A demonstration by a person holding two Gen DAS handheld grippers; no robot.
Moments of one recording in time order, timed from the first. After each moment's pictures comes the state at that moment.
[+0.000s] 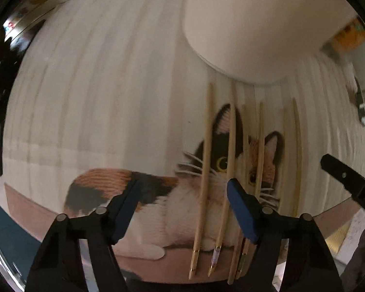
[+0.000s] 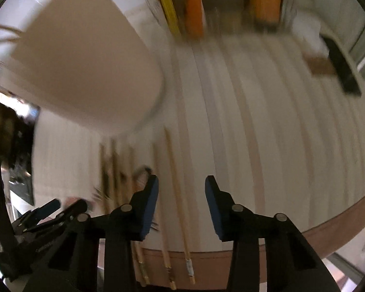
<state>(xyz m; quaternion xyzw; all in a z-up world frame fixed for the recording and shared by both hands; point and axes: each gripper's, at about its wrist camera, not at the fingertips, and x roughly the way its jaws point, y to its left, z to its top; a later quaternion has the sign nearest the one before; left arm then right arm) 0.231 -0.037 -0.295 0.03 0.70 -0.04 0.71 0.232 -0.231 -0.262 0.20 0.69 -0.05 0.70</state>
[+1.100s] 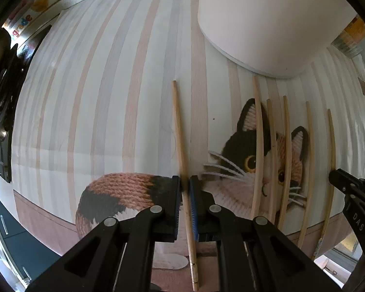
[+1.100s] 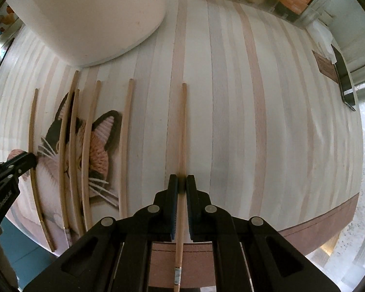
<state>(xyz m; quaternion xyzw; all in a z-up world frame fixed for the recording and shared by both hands) 0.223 -0.012 -0.308 0.06 0.69 -0.02 0.72 0.204 -0.188 -0.306 0.04 0.75 -0.06 0.66</state>
